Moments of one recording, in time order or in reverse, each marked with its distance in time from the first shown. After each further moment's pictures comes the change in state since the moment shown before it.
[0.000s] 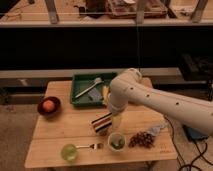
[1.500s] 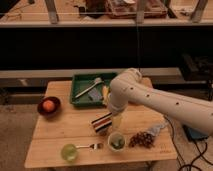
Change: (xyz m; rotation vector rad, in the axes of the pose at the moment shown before) arm 0.000 0.000 0.000 0.000 0.000 0.000
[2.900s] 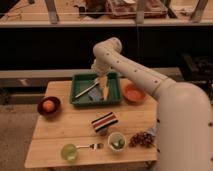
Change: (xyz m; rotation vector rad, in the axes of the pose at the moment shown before) arm 0.019 -0.271 0.015 0.215 0.091 -0.086
